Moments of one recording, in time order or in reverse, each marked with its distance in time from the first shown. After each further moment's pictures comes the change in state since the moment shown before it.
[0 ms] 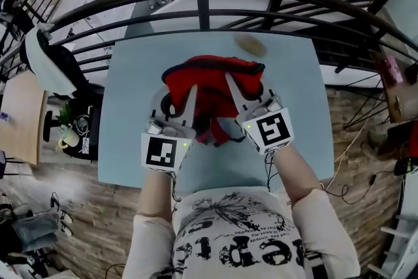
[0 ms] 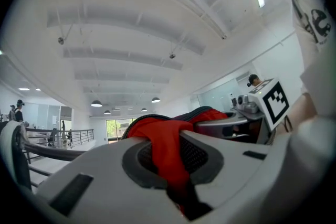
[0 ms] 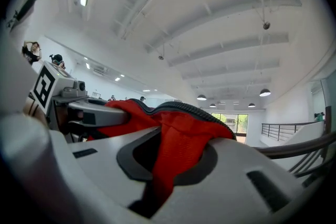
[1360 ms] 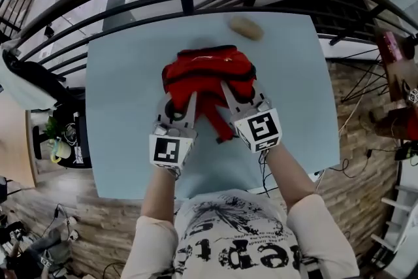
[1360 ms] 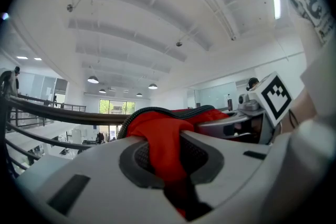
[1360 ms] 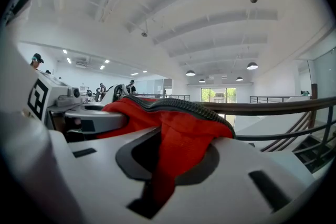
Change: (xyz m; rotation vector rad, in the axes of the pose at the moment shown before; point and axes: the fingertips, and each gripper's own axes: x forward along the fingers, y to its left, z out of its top) left arm 0.058 0.007 -0.151 -0.162 0.073 -0.085; right arm 0.033 -0.015 -0.160 0.156 0.250 -0.101
